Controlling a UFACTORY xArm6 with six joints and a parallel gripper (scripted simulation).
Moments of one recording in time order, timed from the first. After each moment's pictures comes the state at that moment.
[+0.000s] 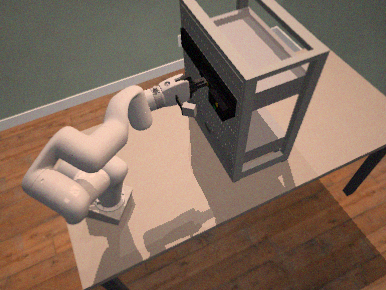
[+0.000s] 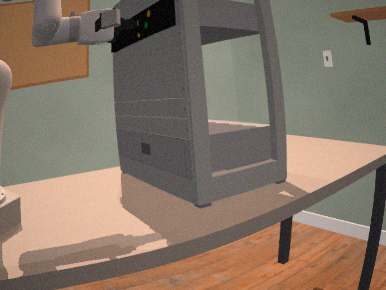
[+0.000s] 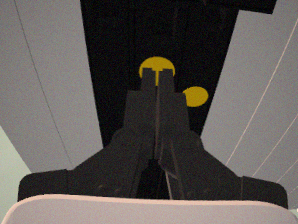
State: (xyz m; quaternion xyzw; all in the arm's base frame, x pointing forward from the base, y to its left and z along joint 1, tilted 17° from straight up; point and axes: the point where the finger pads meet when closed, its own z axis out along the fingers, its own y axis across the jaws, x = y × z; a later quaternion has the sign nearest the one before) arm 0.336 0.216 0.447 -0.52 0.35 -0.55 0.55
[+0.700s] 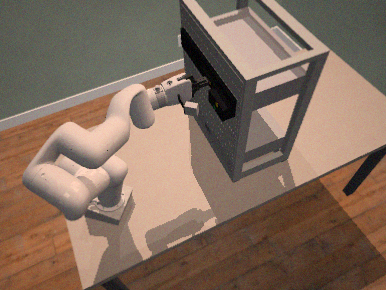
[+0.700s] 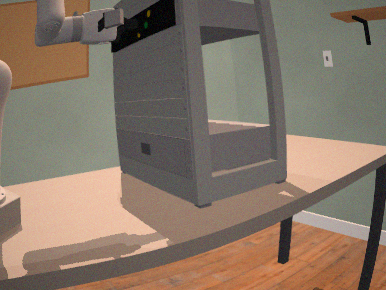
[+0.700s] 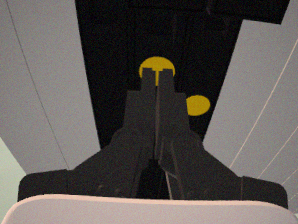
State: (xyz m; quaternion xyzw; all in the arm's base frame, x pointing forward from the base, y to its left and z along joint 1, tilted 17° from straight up) arm 0.344 0.217 0.449 -0.52 0.35 -0.55 0.55
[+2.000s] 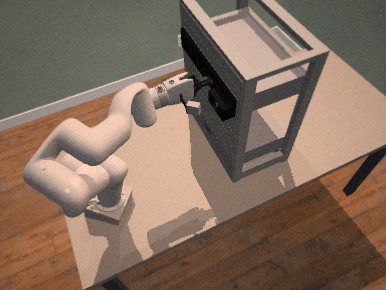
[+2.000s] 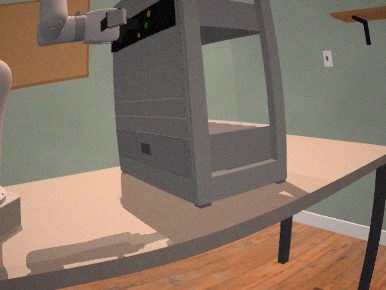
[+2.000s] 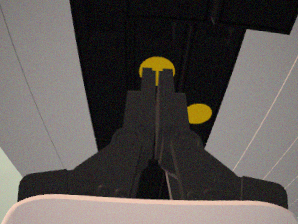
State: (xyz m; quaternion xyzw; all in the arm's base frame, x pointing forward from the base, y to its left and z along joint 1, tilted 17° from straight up) arm 0.351 0.219 0.450 -0.52 0.35 -0.55 0.55
